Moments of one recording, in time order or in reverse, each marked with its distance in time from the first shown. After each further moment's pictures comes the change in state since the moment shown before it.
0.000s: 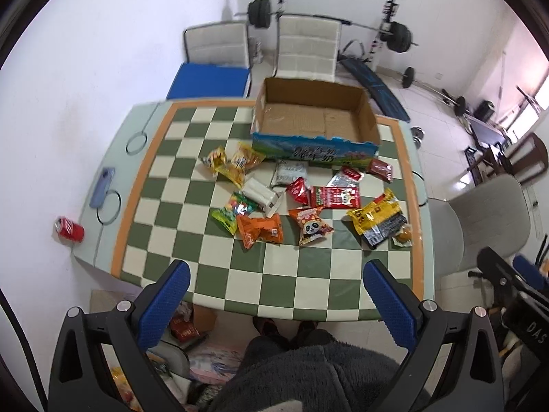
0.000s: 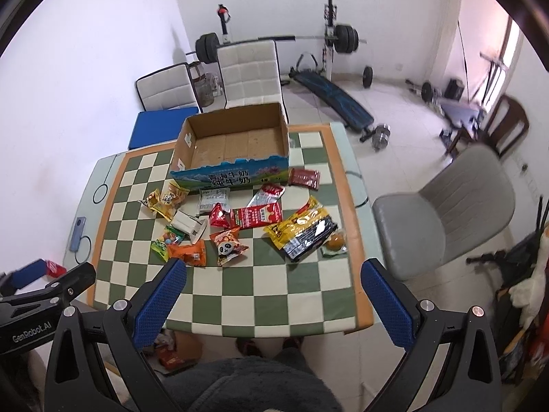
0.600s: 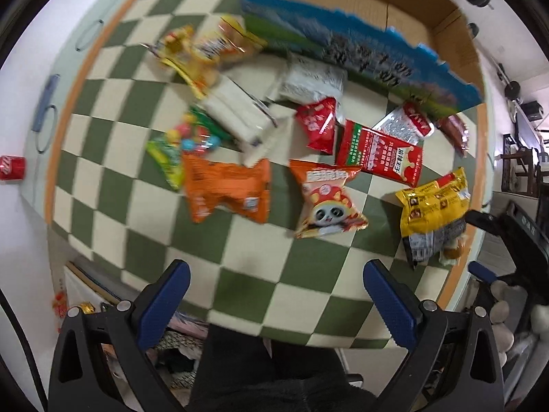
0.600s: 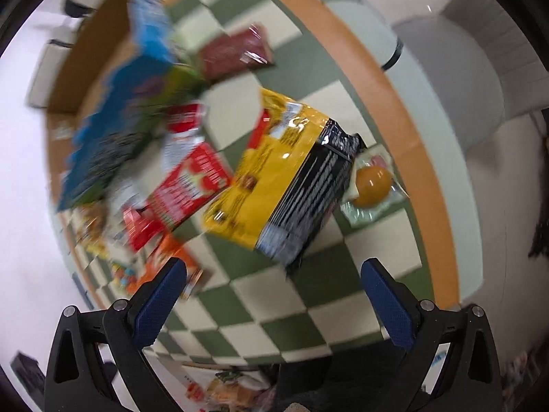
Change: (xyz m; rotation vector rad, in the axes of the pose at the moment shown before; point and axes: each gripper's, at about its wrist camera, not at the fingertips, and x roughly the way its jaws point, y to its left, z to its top) left arm 0.274 -0.027 0.045 -0.184 0.465 0.010; right arm 0.386 -0.127 0.027 0.487 0.630 0.084
